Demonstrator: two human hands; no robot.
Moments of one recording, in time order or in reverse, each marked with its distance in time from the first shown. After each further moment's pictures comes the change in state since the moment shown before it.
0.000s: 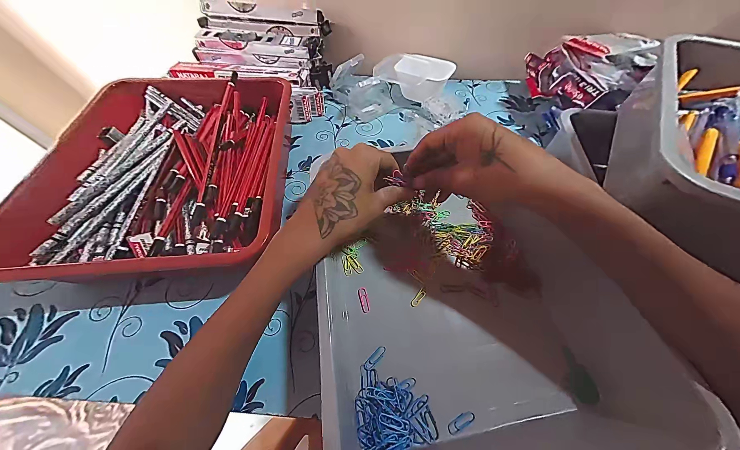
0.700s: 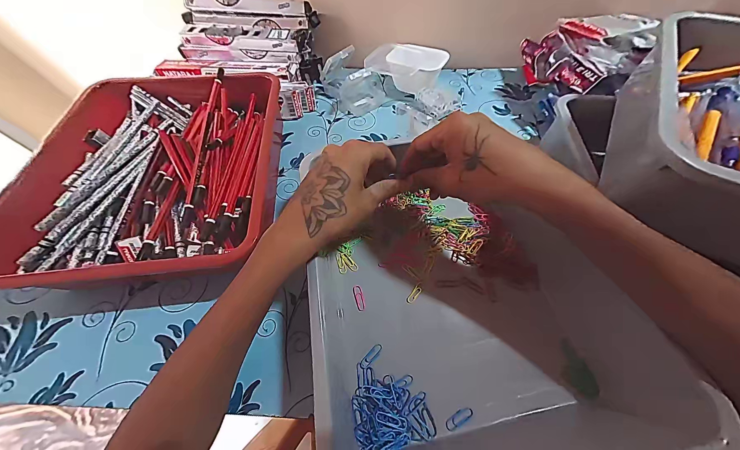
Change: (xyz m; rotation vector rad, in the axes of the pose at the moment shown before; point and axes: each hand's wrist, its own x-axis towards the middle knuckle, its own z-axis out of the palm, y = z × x) left_hand 0.001 -0.001 0.000 0.003 -0.030 0.013; right_hand -0.001 0.003 0.002 -0.201 0.018 -0.043
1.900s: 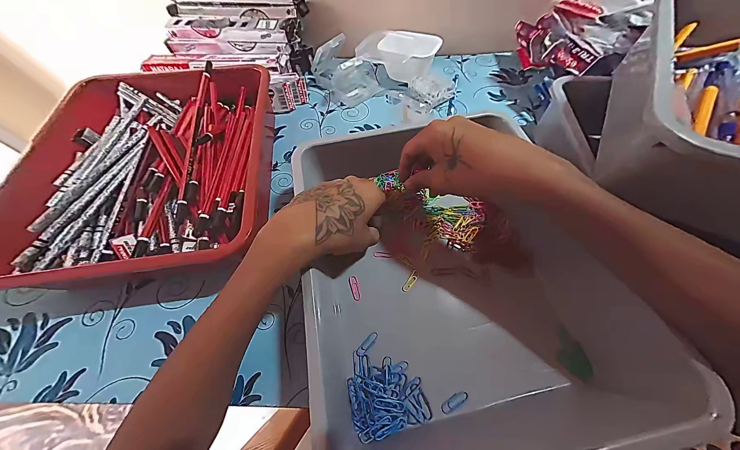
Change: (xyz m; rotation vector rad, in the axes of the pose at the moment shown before) left_hand -0.001 0.007 0.002 0.290 -0.571 -0.052; right_hand 0.002 0.000 0.002 -0.132 -0.174 0.124
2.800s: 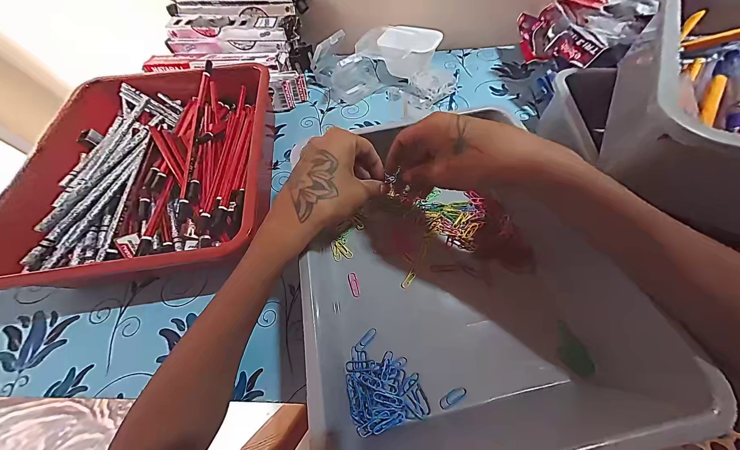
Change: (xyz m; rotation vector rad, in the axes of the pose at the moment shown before) left_hand -0.005 0.005 -0.009 -0.380 0.421 -0.154; right_hand -0.001 -0.004 0.000 0.310 -0.056 -0.005
